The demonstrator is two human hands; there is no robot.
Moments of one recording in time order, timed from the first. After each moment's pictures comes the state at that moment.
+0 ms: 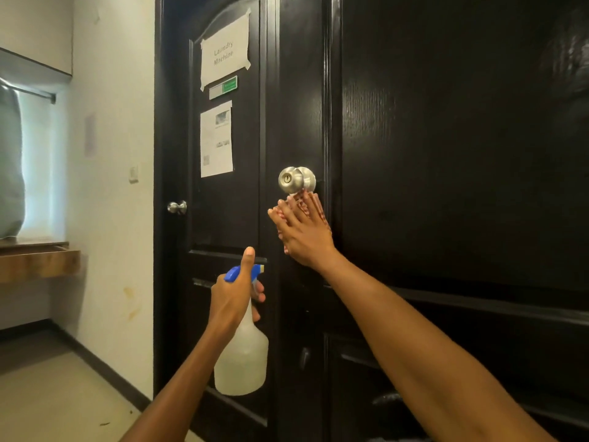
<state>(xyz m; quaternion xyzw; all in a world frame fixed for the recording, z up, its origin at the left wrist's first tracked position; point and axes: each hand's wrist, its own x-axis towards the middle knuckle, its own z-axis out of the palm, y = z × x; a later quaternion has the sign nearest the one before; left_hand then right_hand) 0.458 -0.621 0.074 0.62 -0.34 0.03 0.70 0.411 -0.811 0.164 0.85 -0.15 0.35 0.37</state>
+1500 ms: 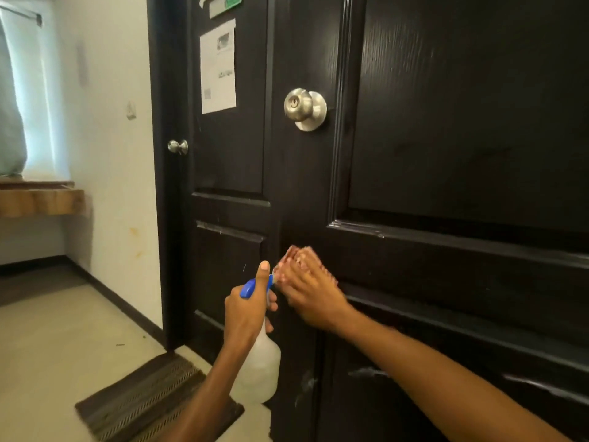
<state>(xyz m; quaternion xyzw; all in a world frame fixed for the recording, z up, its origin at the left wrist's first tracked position) 0.433 -0.638 -0.056 0.66 -0.28 -0.01 0.70 0.384 -0.829 -0.068 0.87 -0.01 0.27 0.41</state>
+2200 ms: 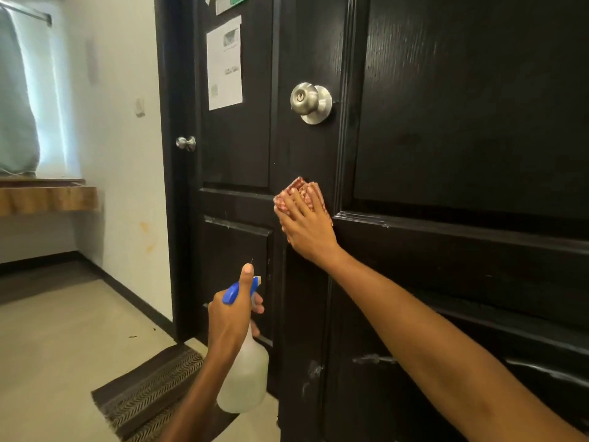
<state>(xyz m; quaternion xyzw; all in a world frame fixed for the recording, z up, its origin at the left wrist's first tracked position) 0.435 -0.597 -0.081 0.65 -0.24 0.01 0.72 0.419 -0.806 0.030 0.86 -0.11 0.33 0.38</state>
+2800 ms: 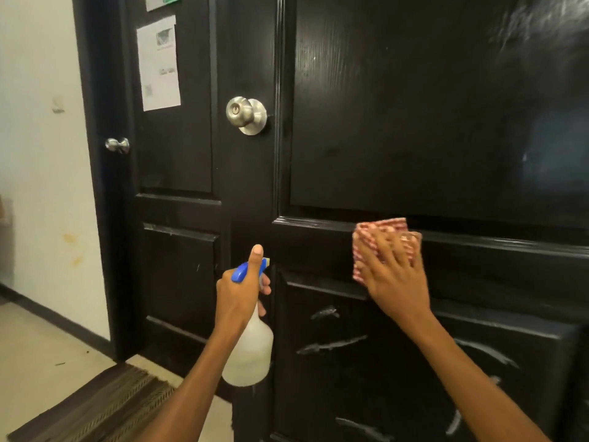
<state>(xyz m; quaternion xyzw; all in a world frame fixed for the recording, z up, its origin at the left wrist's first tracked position) 0.354 -0.645 -0.024 0.62 -0.36 -0.06 0.70 0.138 -0.850 -0.031 0.80 -0.31 0.40 0.33</state>
